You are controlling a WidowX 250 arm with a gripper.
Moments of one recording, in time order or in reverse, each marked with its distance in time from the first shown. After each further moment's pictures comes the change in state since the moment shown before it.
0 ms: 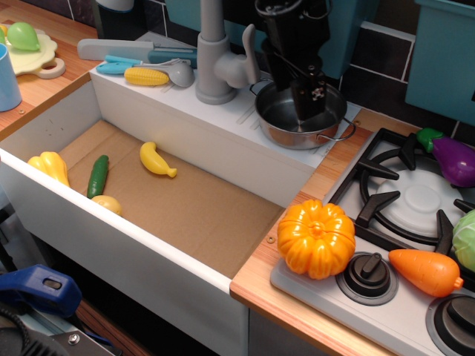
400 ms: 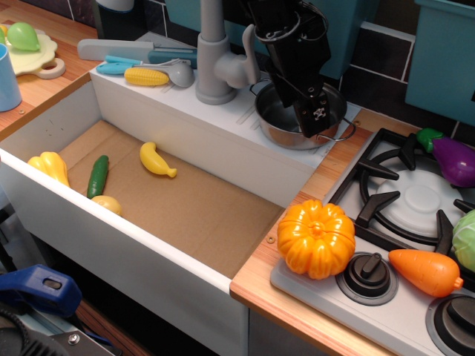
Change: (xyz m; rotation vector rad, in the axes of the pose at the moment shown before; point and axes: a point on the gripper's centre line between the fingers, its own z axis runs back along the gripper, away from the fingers) arm -0.004 -0.006 -0.011 -0.016 -0.052 -0.014
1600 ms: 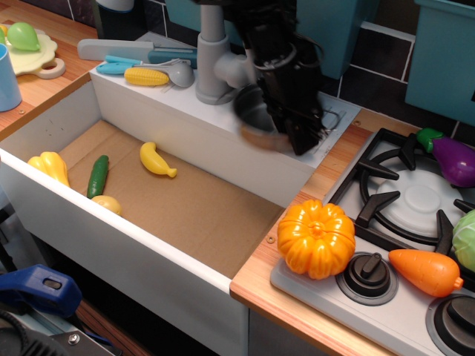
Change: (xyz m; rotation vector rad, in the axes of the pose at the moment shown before) arm -0.015 -0.021 -0.023 -0.049 0.119 0.263
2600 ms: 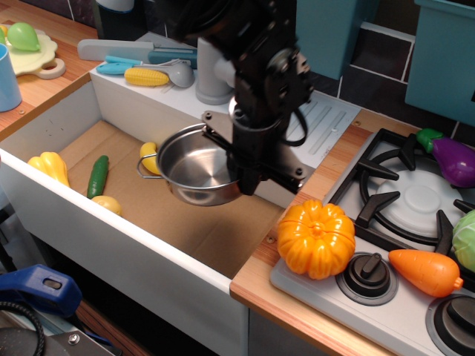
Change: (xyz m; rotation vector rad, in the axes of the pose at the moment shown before) arm -0.073 -0.015 0.018 0.398 -0.035 0.280
